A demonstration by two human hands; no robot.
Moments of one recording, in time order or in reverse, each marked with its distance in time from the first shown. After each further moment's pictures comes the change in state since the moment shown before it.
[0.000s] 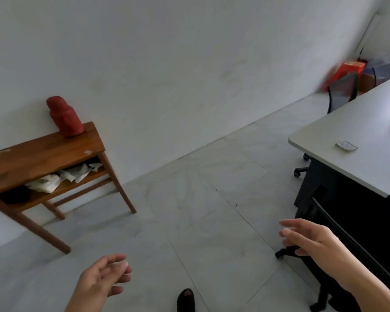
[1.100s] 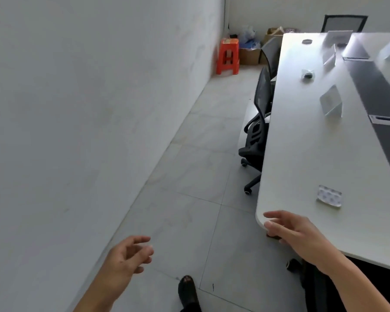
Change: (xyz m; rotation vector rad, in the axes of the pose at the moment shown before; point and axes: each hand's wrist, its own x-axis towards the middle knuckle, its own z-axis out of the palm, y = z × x) left_hand 0.589 0.409 0.523 0.432 -0.709 0.216; right_hand 0.604 -0.086 -0.214 0.128 0.406 0.257
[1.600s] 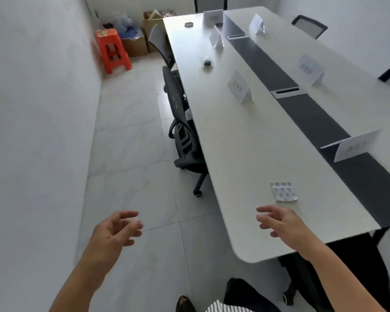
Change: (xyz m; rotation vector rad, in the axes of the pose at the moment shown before) left_hand 0.301 0.178 0.101 0.187 -0.453 0.188; right_hand 0.140 0.018 -0.059 0.267 0.455 0.352
